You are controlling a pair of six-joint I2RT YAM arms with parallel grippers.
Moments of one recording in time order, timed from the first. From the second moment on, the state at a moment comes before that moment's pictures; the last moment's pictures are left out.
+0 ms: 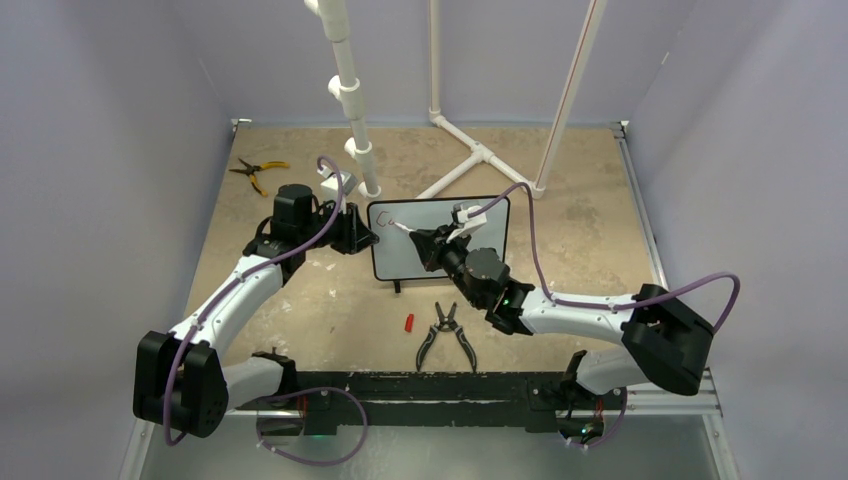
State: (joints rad) left arm -0.26 1.18 0.77 -0.14 0.57 -0.18; right arm 1.01 1.37 0.63 0.74 0.45 0.41
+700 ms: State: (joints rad) left arm -0.26 1.18 0.77 -0.14 0.57 -0.18; right arm 1.01 1.37 0.63 0.78 0.45 0.39
